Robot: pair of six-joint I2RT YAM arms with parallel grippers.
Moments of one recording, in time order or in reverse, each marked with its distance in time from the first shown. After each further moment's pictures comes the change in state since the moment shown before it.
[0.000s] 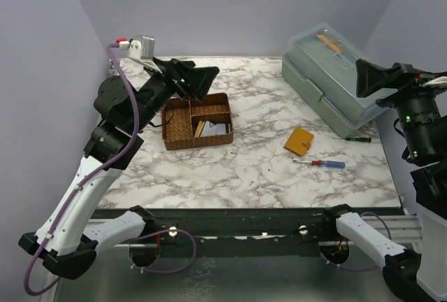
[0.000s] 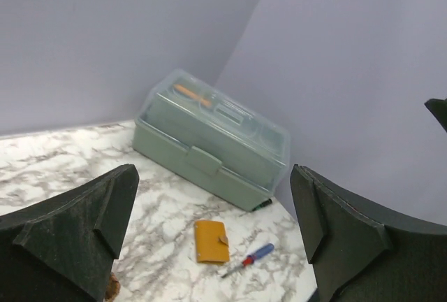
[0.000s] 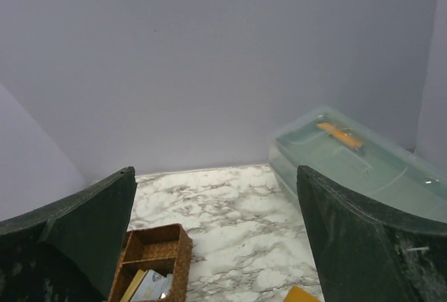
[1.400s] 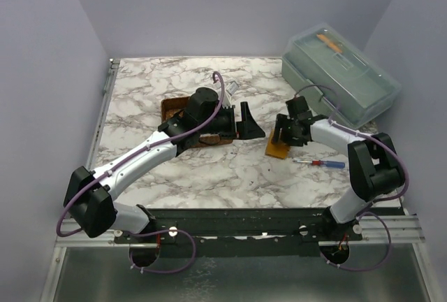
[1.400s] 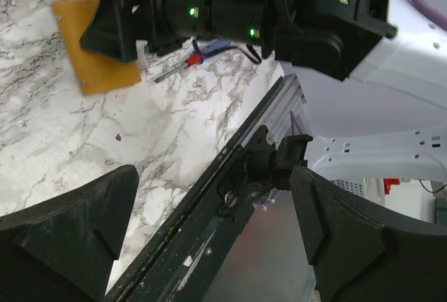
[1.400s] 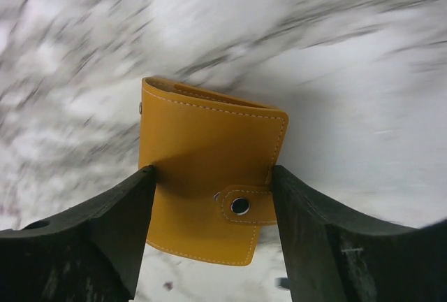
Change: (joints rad) left arm -0.175 0.336 -0.264 0.003 0.334 -0.253; right arm -0.002 0.766 -0.768 0.267 -0.142 0.252
